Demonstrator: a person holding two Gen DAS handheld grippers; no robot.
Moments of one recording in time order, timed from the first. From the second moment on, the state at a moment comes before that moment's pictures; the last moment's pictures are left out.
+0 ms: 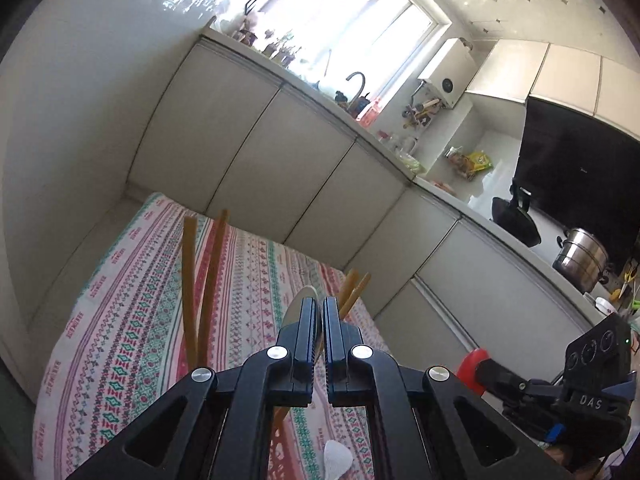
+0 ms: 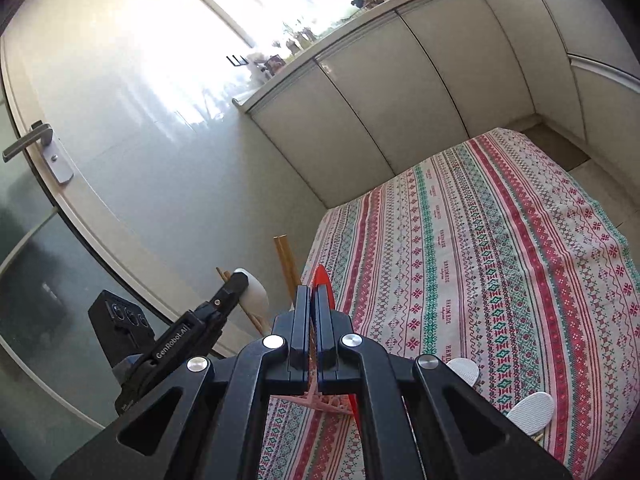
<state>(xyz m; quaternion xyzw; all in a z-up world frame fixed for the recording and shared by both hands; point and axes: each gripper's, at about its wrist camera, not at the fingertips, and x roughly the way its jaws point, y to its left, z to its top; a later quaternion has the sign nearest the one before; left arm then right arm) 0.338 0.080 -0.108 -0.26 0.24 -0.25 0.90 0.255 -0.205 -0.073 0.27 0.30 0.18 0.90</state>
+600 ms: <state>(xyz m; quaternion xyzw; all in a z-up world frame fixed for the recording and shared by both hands) 0.275 0.101 -0.094 -0.14 0.43 -0.07 0.89 0.281 -0.156 -0.031 0.27 0.23 0.22 0.91</state>
